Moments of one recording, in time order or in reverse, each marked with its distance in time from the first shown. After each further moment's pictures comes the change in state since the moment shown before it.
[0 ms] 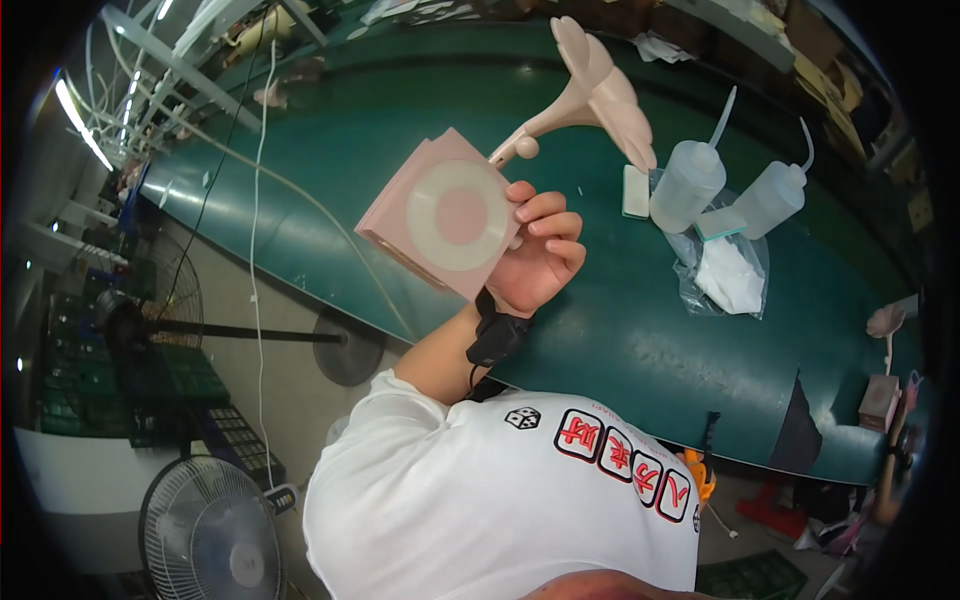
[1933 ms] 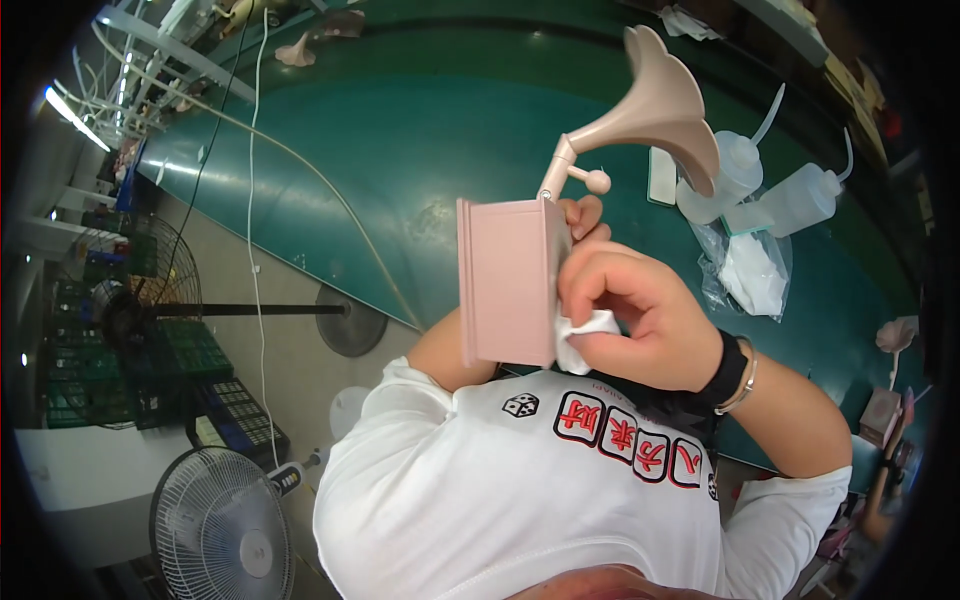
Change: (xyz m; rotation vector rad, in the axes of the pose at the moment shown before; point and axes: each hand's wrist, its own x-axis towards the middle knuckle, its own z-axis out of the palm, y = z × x) left_hand -0.024 0.006 -0.010 0.369 0.307 0.078; right_hand -0.039 -0.168 0.411 -0.377 -1.600 -0.246
